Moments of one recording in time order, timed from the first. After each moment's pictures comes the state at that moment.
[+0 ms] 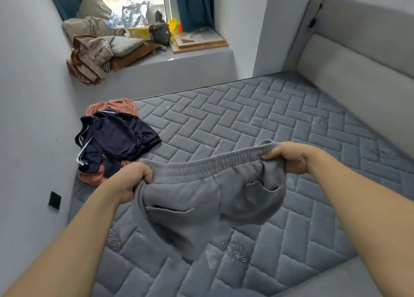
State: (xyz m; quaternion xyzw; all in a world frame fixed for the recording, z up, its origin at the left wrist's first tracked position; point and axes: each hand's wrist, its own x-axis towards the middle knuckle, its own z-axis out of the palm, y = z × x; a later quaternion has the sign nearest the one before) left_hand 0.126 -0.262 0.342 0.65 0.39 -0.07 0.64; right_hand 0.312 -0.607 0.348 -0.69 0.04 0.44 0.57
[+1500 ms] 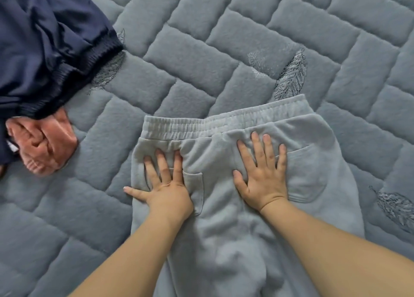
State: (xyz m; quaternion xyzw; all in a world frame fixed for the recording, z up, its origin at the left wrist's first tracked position) left_hand 0.364 -0.165 -0.184 0.85 0.34 -0.40 0.10; right_hand 0.448 -0.355 -0.222 -0.96 -0.28 0.01 0.03
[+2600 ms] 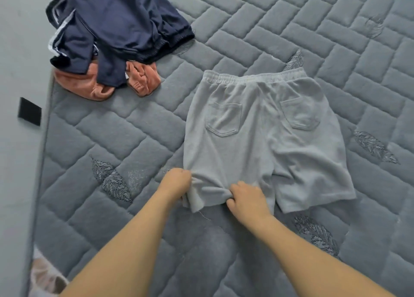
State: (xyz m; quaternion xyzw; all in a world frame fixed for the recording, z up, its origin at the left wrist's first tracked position) left_hand 0.107 -0.153 -0.120 0.76 0.43 -0.23 0.42; right_hand 0.157 -0.352 -0.116 -0.91 -0.30 0.29 0.00
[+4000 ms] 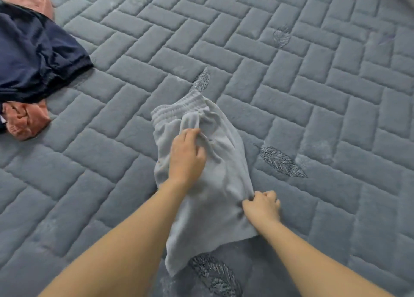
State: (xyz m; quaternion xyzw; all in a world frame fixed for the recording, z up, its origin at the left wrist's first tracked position) left_hand 0.367 -0.396 -0.106 0.89 0.22 0.03 0.39; right_hand 0.342 -0.599 -0.120 -0.92 0.13 0.35 0.12
